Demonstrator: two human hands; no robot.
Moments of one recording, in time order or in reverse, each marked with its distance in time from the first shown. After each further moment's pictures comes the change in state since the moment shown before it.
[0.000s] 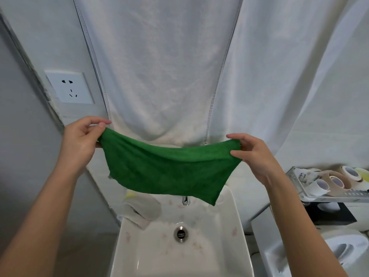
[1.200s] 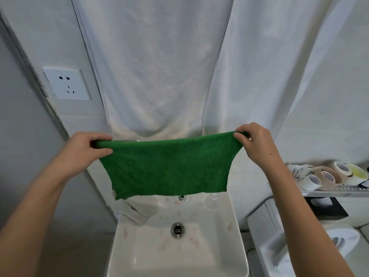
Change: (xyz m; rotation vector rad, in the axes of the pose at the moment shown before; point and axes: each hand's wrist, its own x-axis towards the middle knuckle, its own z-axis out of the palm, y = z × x) left_hand -0.016 -0.003 -0.011 0.436 -0.272 -0.153; right_hand 0.001 -0.015 -0.015 -0.945 0.248 -0.292
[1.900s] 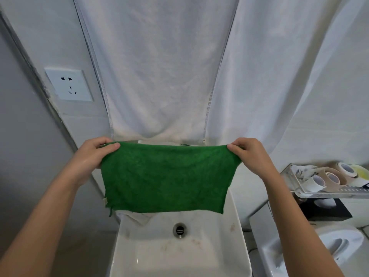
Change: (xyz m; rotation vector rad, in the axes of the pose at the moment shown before) left_hand 0.007 -0.009 0.019 -0.420 -0.077 -0.190; right_hand -0.008 0.001 0.025 0.315 -0.189 0.190
